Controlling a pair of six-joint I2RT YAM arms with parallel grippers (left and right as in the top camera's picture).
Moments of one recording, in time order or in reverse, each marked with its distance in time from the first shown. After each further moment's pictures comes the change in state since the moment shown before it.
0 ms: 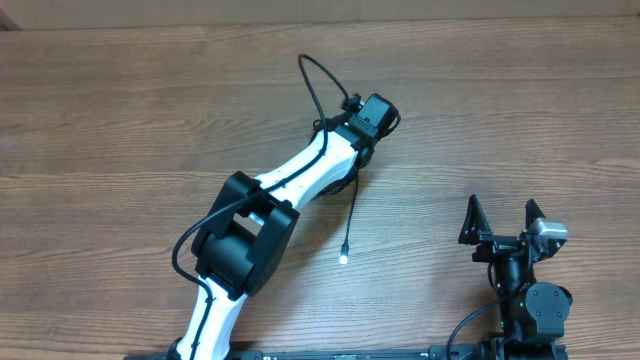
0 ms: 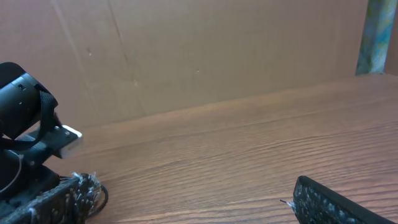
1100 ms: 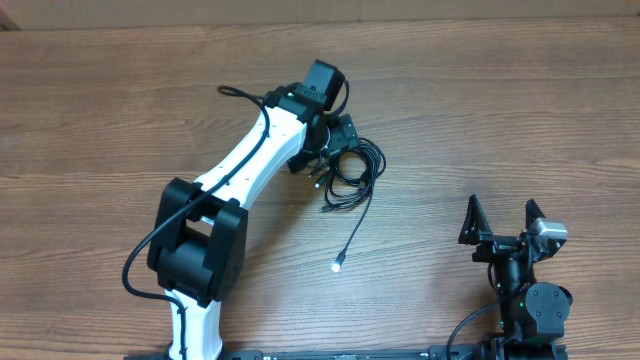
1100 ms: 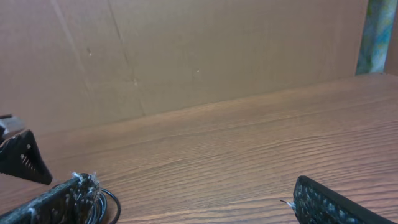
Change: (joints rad) left arm 0.185 -0.143 0.000 -0.180 0.641 -0.743; right arm 0.000 0.000 0.000 0.000 0.000 0.000
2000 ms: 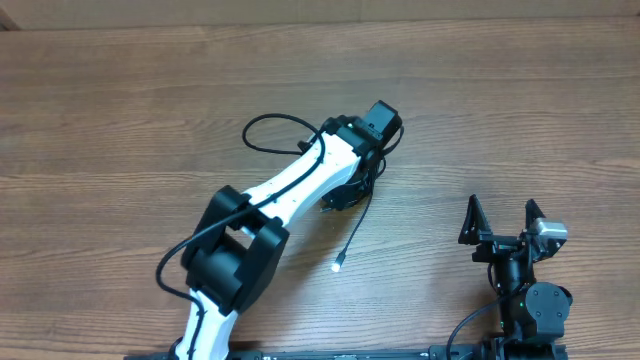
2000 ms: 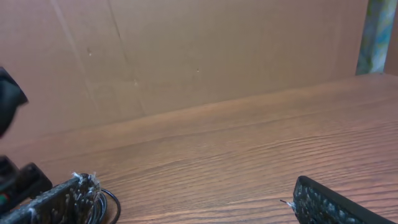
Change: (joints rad) left arm -0.217 0.054 0.000 -0.085 -0.245 -0.781; right arm 0.000 0.000 0.000 0.000 0.000 0.000
